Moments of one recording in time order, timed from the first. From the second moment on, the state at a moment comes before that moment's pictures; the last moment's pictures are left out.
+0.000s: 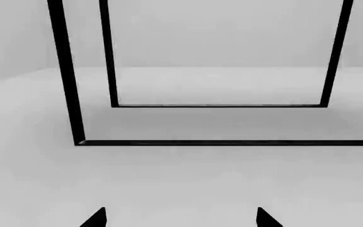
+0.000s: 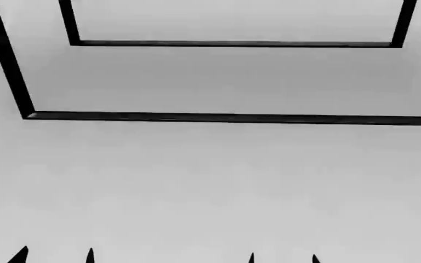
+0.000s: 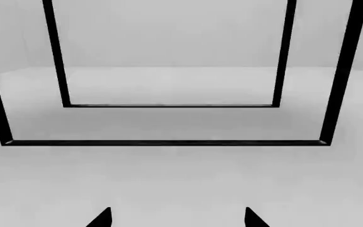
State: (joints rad) left arm 0.00 0.00 0.00 0.00 0.00 0.00 0.00; right arm 0.00 0.00 0.00 0.00 0.00 0.00 0.00
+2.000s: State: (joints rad) left arm -0.04 -0.16 0.16 0.21 -0.16 -0.15 -0.13; right arm 0.01 0.15 -0.13 -0.20 0.11 0.09 0.19
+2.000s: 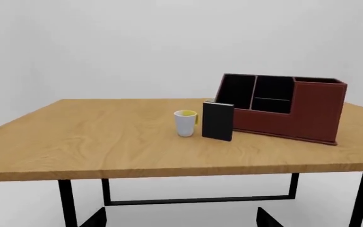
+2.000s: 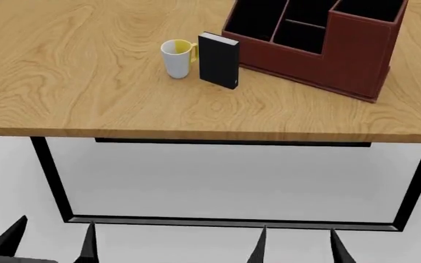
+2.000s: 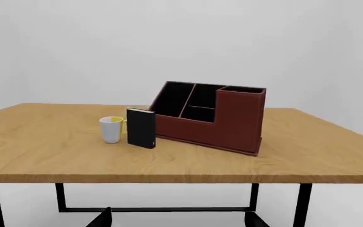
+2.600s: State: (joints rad) left arm -0.24 -0.24 0.15 0.36 -0.24 -0.38 -0.10; right arm 0.23 0.30 0.07 -0.75 0.15 0.55 0.29
